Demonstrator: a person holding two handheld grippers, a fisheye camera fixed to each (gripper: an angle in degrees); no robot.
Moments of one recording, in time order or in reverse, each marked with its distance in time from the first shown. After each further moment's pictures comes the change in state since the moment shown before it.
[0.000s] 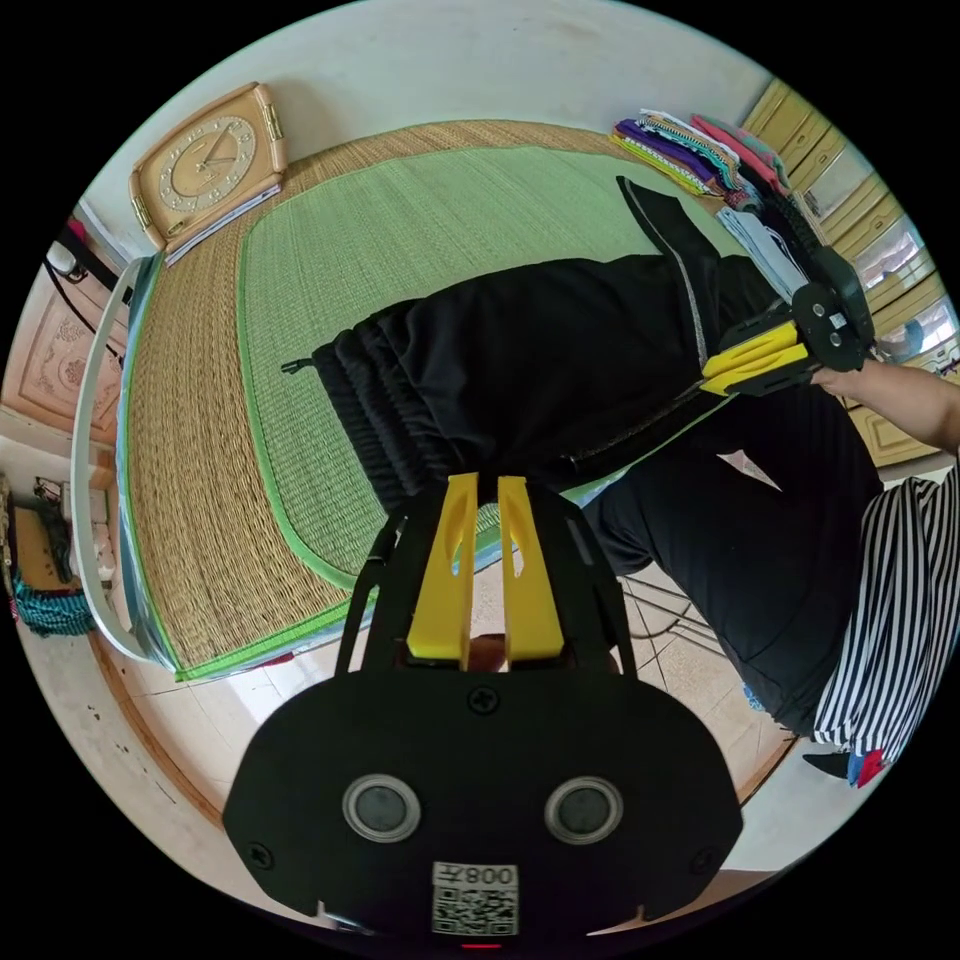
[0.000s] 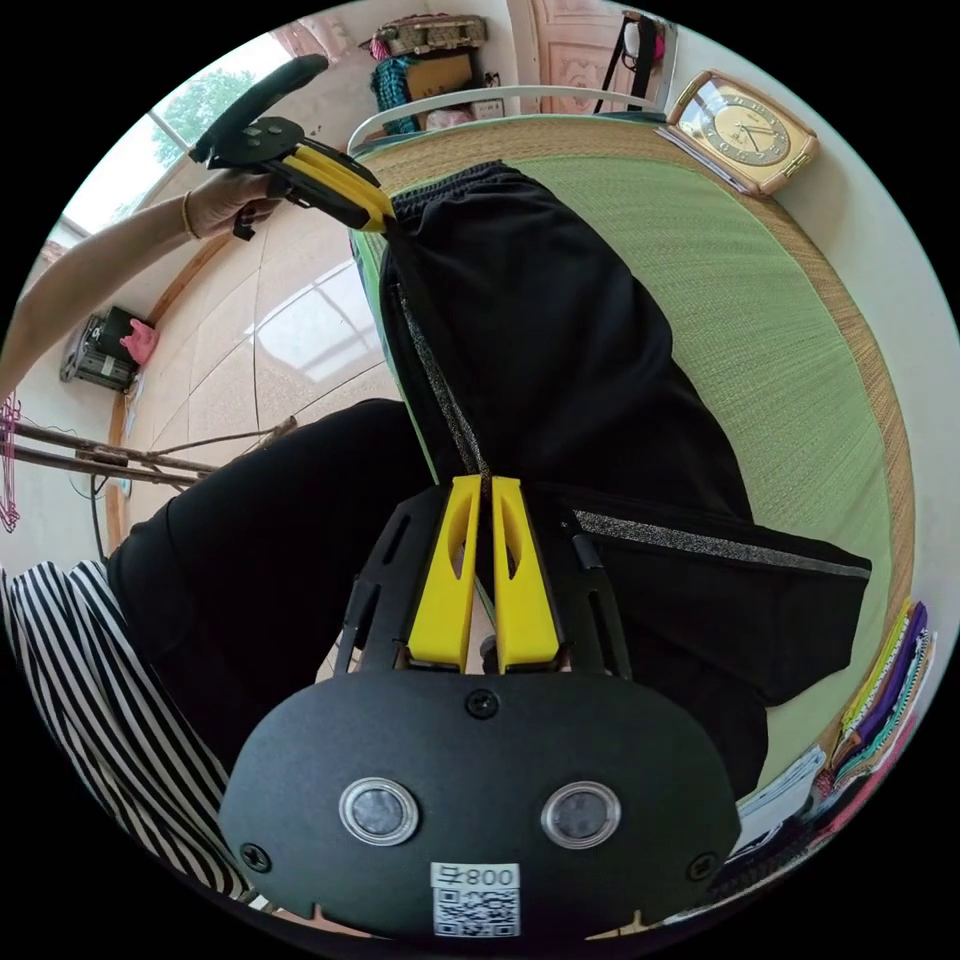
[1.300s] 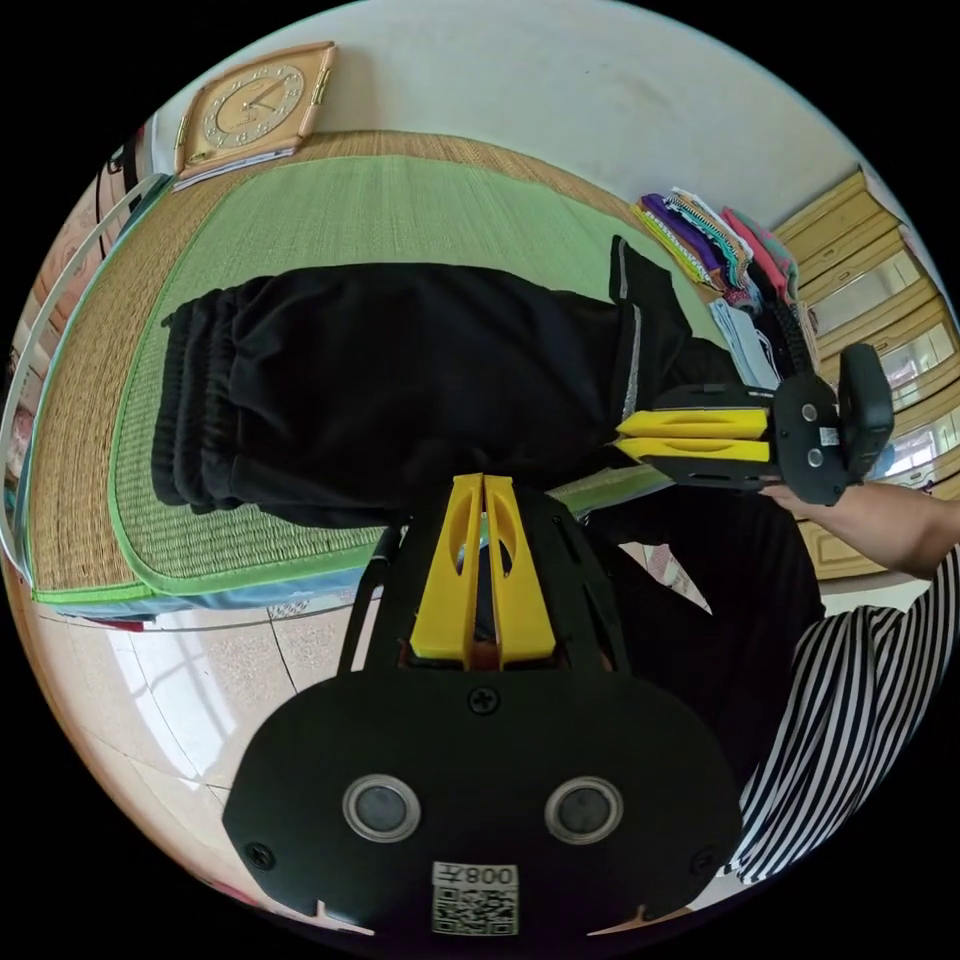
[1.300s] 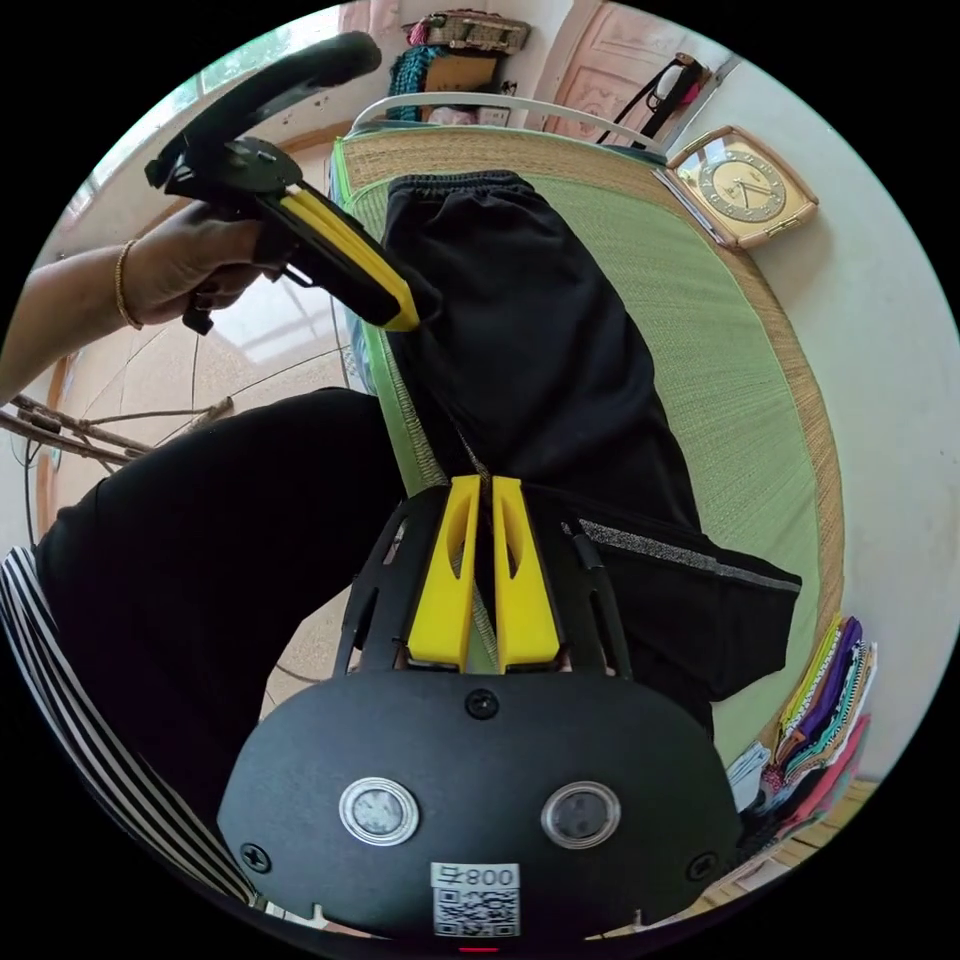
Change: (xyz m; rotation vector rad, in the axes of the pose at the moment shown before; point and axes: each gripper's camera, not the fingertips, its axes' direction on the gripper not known) left arm -0.092 0.011 0.149 0.138 0.197 -0.247; right arm -0.032 0.042 -0.071 0.061 0.219 -0.054
